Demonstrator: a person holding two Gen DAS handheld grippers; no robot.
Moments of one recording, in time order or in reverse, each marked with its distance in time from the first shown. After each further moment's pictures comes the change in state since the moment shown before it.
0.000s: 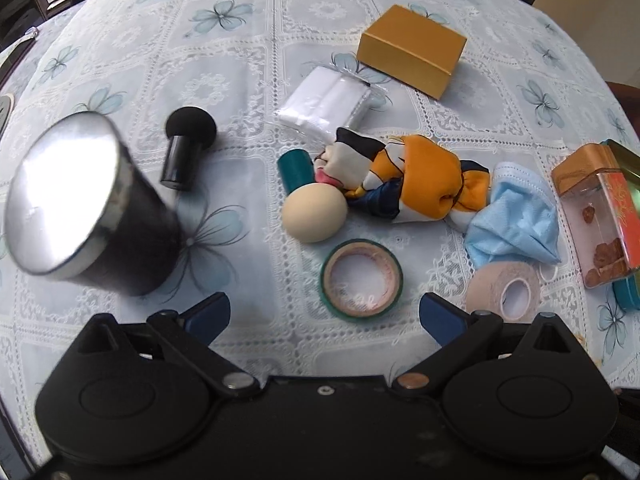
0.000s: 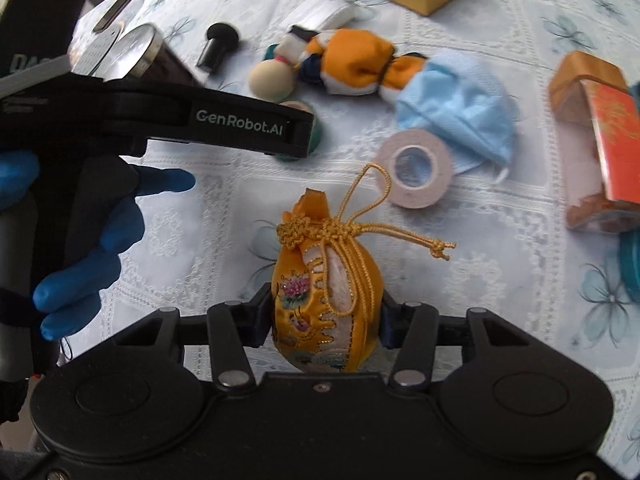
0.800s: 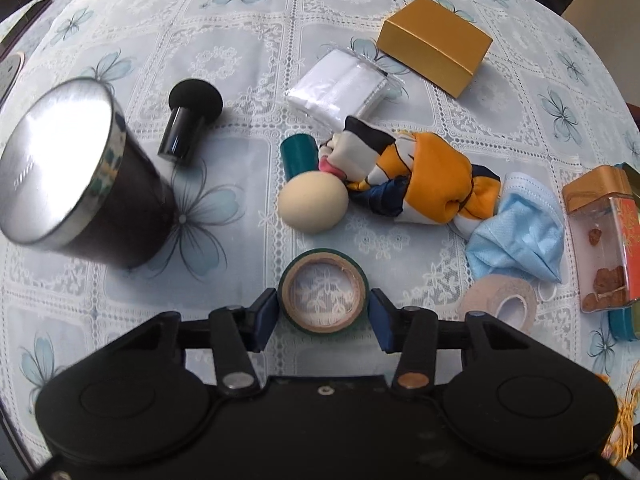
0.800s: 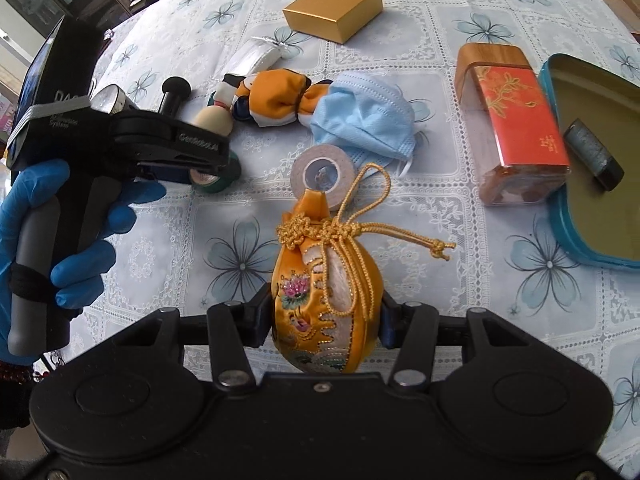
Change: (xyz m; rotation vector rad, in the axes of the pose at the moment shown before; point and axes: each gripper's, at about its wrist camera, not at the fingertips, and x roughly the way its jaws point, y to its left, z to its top) left arm 0.002 0.001 -0.003 -0.108 0.048 -0.002; right arm -0.036 -0.041 -0.015 0.102 -0.102 -0.017
